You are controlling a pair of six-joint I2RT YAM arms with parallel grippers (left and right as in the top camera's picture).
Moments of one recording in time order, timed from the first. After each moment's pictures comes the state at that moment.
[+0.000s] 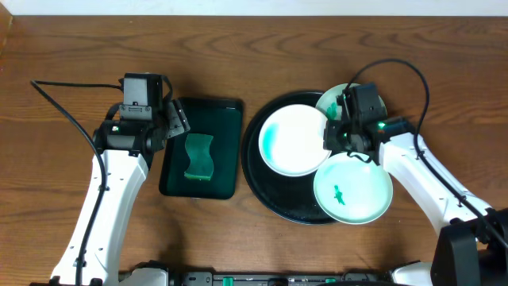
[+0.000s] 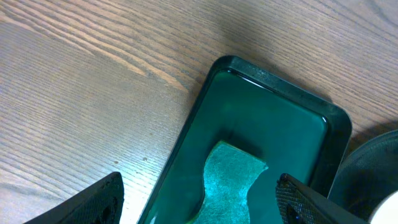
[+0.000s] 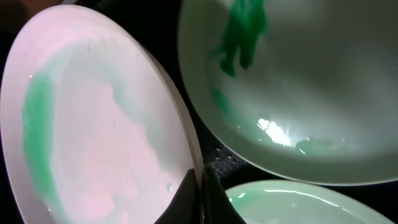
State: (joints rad) left arm -0.07 1.35 1.12 -0.78 -0.14 -0.41; right arm 0.30 1.58 1.05 -0.60 -0.12 0.40
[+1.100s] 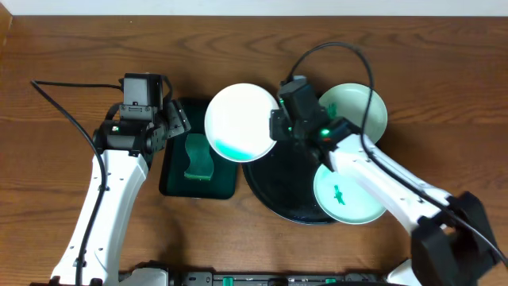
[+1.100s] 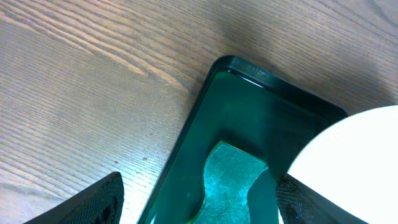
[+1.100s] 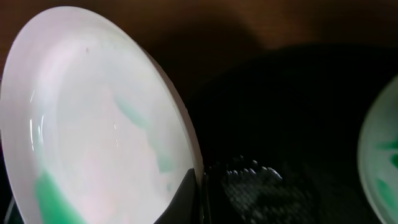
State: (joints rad) left arm -0.07 1.35 1.12 -0.78 -0.14 -0.41; right arm 0.63 1.70 1.18 -0.35 0.06 0.53
